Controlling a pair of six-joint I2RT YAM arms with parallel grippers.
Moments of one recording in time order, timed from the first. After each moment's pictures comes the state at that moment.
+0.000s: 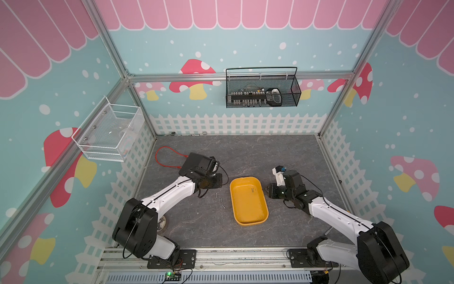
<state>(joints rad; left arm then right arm) -0.47 1.49 0.97 -0.47 0.11 -0.45 0.44 1.21 0.60 -0.15 -0.26 0.49</state>
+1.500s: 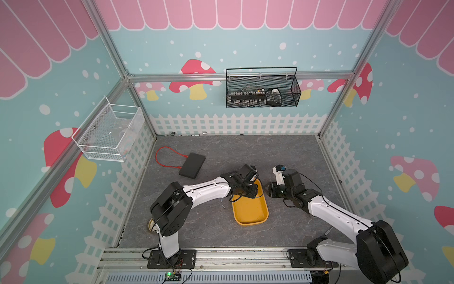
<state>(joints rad) -0.85 1.84 1.25 -0.39 0.15 -0.51 0.44 1.21 0.61 -0.17 -0.21 0.48</state>
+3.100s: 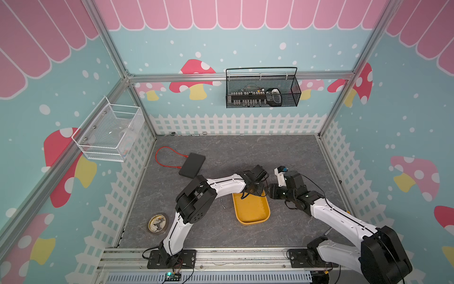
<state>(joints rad) -0.87 2.14 1.51 -0.45 -0.01 -0.43 0.44 1.16 0.60 -0.21 -0.19 0.47</state>
